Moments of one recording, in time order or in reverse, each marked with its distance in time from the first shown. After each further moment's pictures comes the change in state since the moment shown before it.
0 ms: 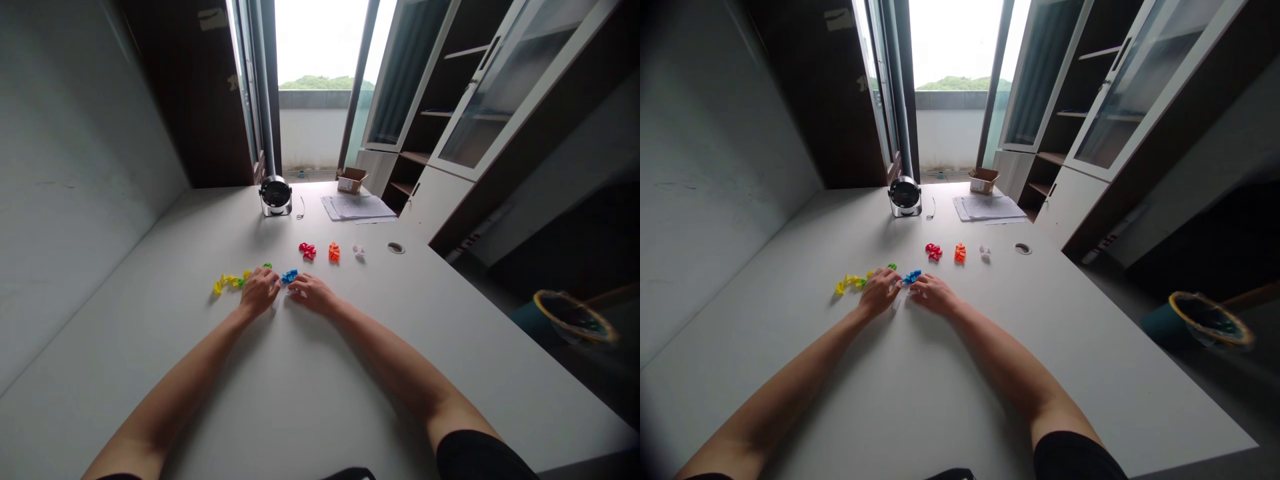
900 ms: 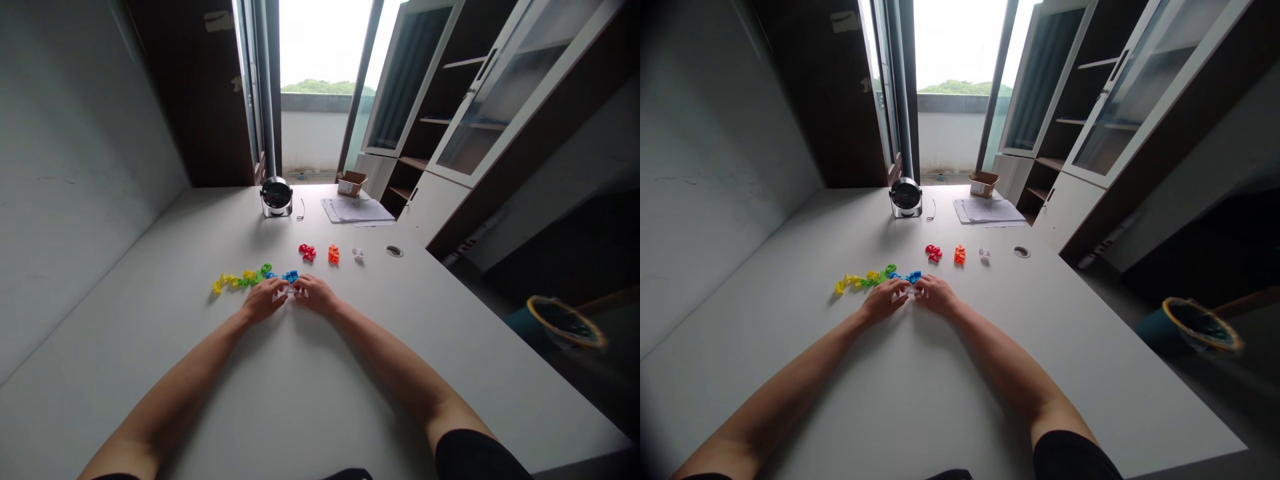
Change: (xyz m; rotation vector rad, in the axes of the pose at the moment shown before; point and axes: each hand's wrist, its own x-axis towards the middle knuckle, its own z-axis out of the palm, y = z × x) left_hand -0.013 0.001 0.011 -0.237 -0.091 0.127; right_hand -0.002 0.001 0.002 0.054 0.060 0.148
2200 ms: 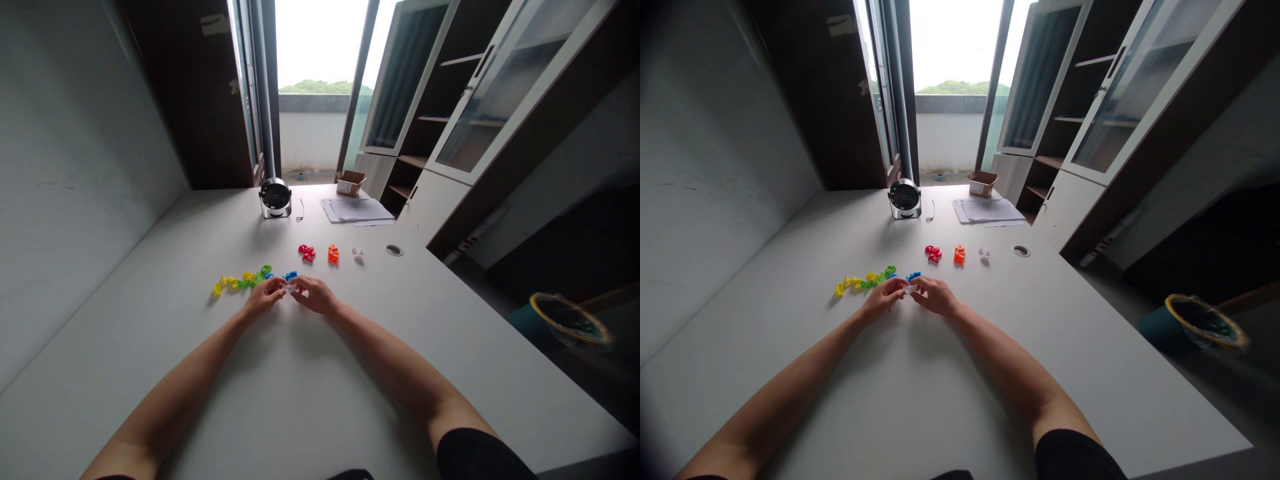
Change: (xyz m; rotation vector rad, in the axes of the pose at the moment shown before) left_hand 0.006 -0.004 0.004 -0.757 -0.036 -0.262; right_hand -0.002 -0.011 -0.006 0.065 0.054 0.005
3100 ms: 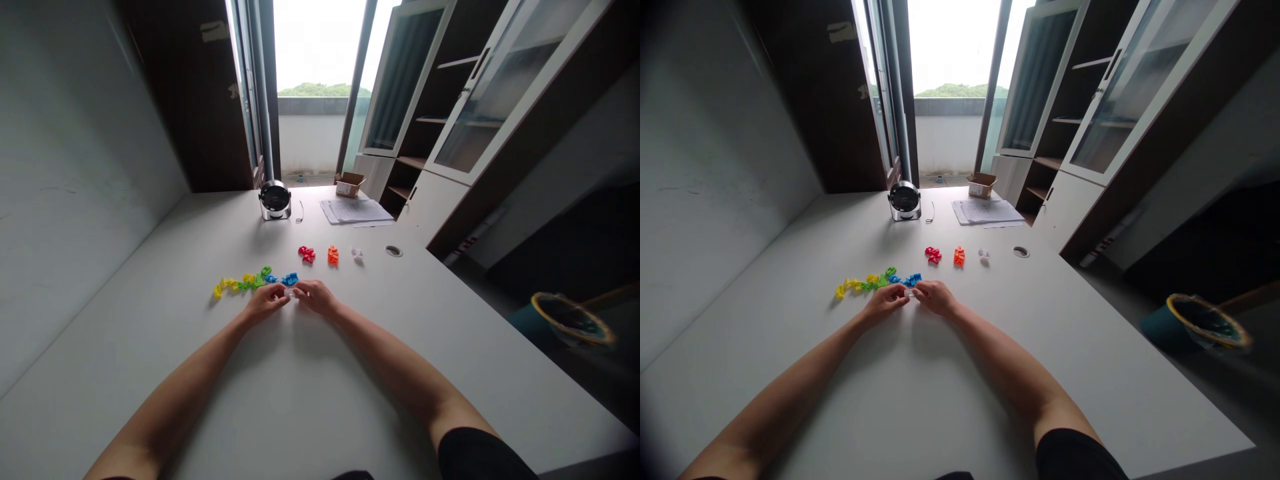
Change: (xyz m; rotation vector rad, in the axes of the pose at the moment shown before) left_hand -0.006 0.013 0.002 0.194 -0.033 0.069; right_hand 0.003 -0.001 -0.002 0.042 -0.038 0.065
